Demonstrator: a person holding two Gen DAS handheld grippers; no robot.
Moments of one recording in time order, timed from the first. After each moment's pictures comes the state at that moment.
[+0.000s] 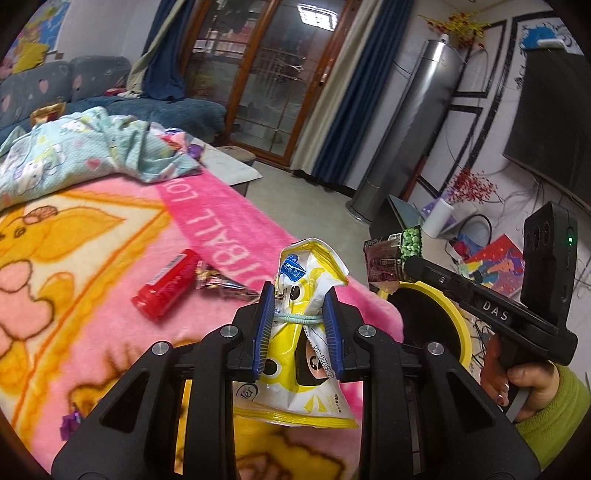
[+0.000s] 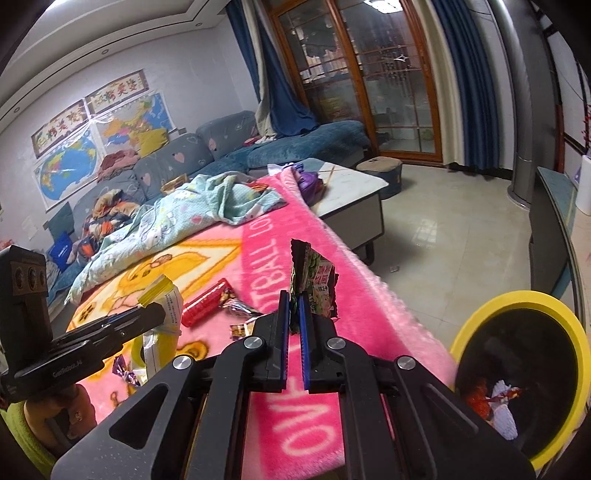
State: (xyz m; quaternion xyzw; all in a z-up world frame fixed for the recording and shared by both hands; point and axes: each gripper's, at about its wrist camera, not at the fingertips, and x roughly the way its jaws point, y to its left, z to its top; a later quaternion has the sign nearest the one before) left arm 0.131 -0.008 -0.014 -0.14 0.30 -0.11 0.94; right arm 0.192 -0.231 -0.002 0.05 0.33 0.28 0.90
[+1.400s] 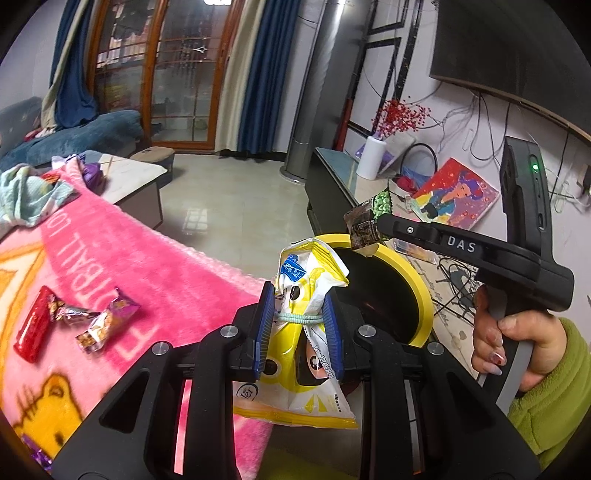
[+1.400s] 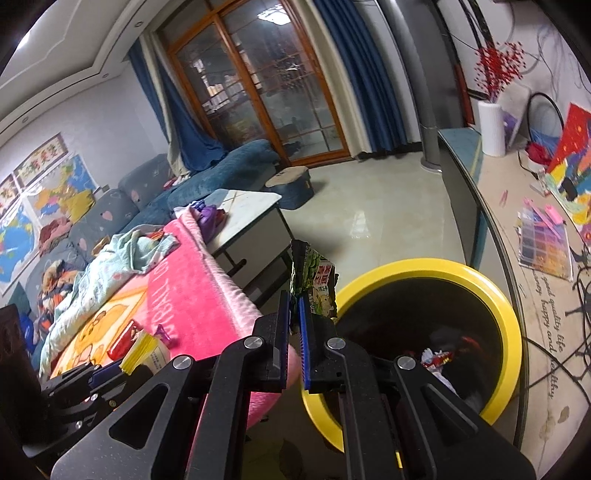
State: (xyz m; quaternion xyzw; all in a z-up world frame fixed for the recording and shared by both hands) left arm 0.164 -0.161 -0.027 -0.02 0.33 -0.24 0.91; right arm 0.198 -0.385 -0.018 0.15 0.33 0.12 0.92
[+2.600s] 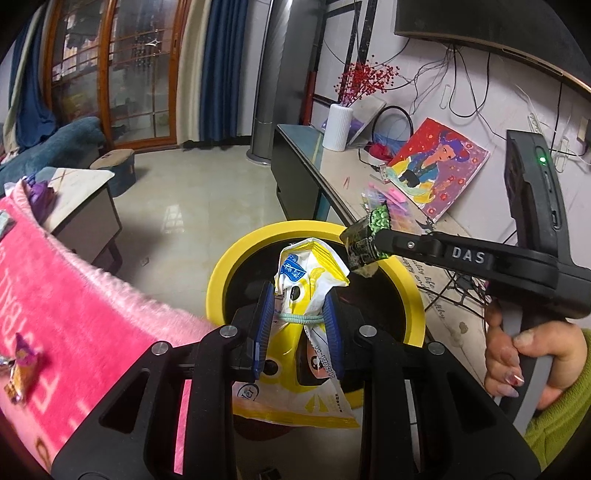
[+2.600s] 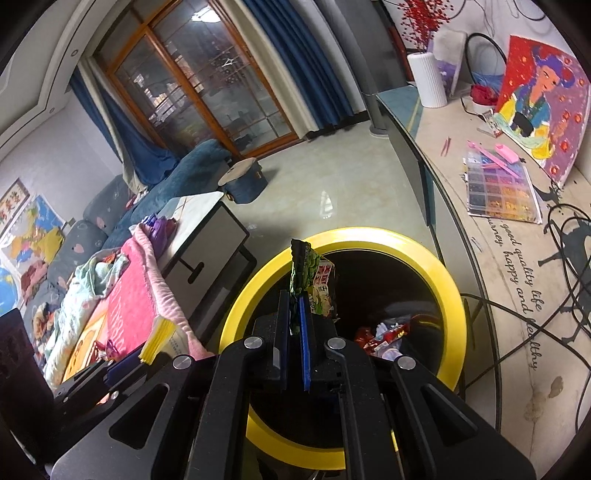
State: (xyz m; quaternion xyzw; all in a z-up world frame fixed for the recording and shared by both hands) left arm 0.210 -0.261 -0.066 0.03 0.35 -0.28 0.89; right arm 0.206 -0.483 -0.066 0.22 0.37 0.05 0.90
